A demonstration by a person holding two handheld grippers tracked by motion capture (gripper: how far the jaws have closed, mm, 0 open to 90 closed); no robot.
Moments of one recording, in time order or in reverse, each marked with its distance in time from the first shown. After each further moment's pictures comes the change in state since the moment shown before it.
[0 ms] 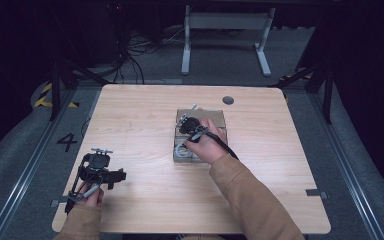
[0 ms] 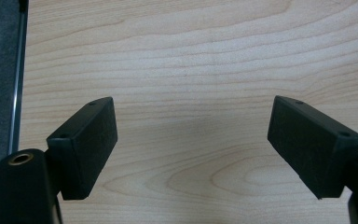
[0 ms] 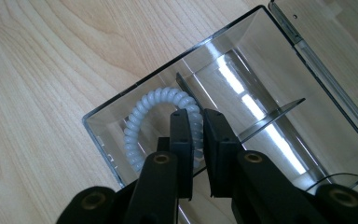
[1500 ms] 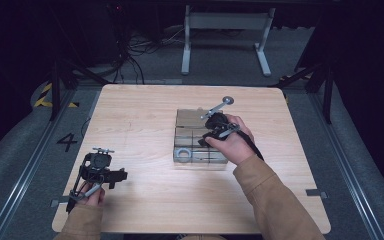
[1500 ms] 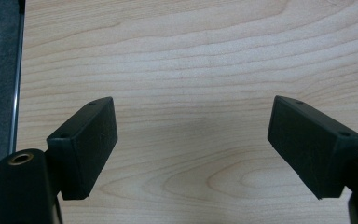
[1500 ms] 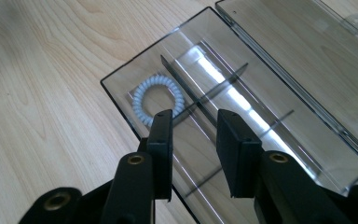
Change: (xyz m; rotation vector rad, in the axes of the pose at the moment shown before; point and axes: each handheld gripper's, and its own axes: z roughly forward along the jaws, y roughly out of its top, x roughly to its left) left arm -0.003 0.002 0.001 0.005 0.002 0.011; right arm -0.021 -0.047 -0.068 -0.140 0.030 0.094
